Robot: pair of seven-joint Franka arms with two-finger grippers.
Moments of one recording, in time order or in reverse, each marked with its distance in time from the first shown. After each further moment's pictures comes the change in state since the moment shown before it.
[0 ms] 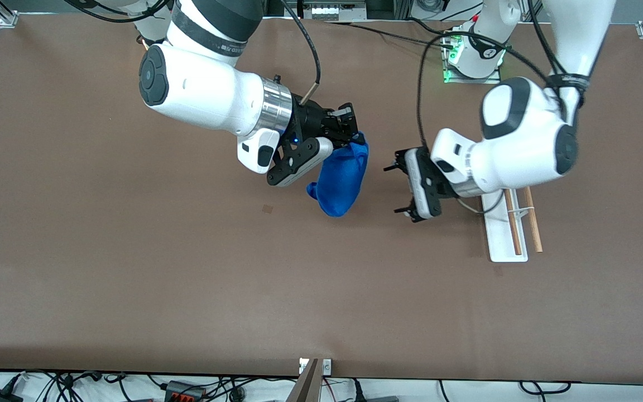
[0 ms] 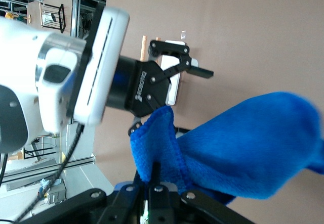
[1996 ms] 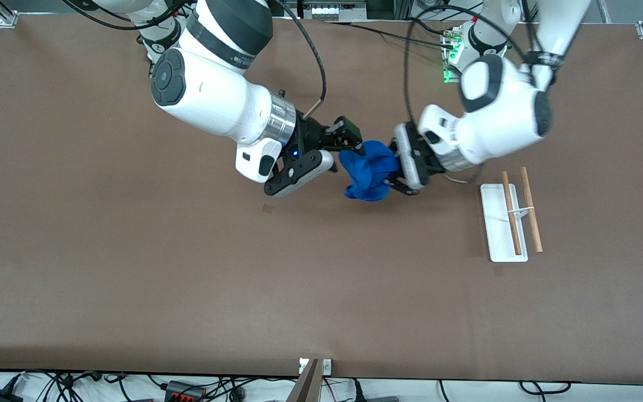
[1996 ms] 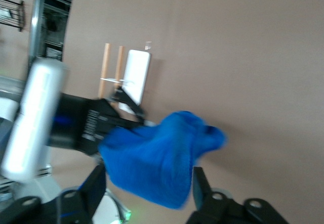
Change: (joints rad) left arm 0.162 -0.135 -0.150 -0.231 -0.118 0.145 0.100; right arm 0.013 0.010 -0.034 -0.013 -0.172 -0.003 0.002
